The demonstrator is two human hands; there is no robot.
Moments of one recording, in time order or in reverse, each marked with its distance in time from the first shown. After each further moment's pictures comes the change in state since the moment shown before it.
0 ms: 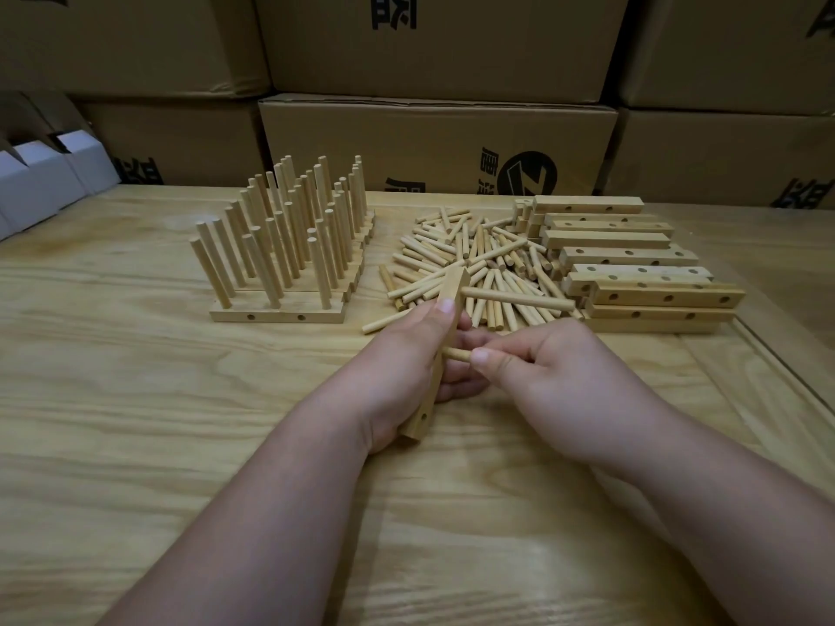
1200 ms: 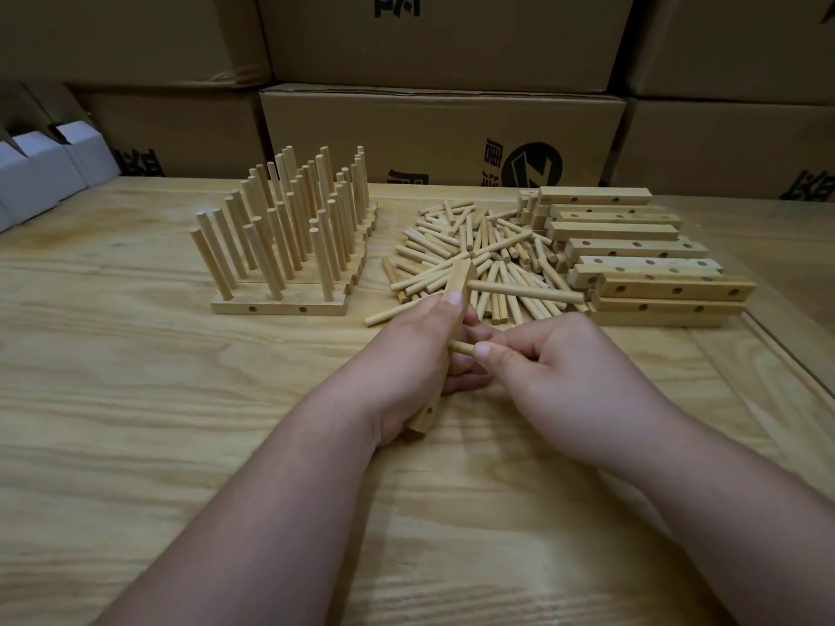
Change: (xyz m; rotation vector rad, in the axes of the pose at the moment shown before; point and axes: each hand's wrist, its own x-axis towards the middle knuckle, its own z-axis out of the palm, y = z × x) left_hand 0.004 -0.003 0.002 0.046 0.038 0.029; right_hand 0.000 0.000 0.008 -0.067 0.089 -0.041
